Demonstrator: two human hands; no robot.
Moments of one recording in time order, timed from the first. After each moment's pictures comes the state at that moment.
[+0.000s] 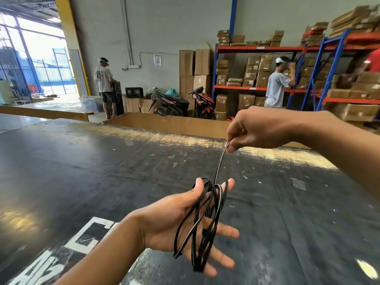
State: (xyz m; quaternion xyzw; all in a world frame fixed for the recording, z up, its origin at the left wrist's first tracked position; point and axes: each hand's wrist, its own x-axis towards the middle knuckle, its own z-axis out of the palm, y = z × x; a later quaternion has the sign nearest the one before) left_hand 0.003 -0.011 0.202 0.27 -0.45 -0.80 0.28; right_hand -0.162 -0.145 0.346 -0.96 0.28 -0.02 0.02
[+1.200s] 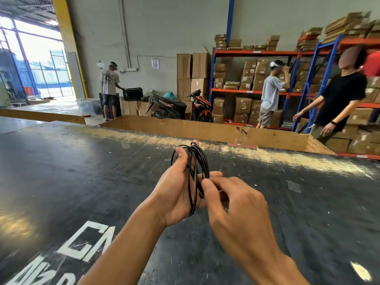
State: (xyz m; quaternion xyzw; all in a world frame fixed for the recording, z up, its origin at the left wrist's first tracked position) left_hand -0.016 -0.056 0.217 0.34 -0.31 -0.64 0.62; right_hand -0.157 -0.035 0.216 -0.79 0.36 -0.47 0.14
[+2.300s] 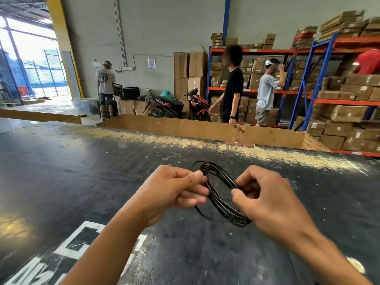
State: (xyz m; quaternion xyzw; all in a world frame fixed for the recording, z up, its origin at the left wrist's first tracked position) left_hand -0.004 -0.020 0.227 0.55 -0.48 -0.44 0.52; right_hand -0.204 -0.064 0.234 -0.80 0.44 -0.36 0.21
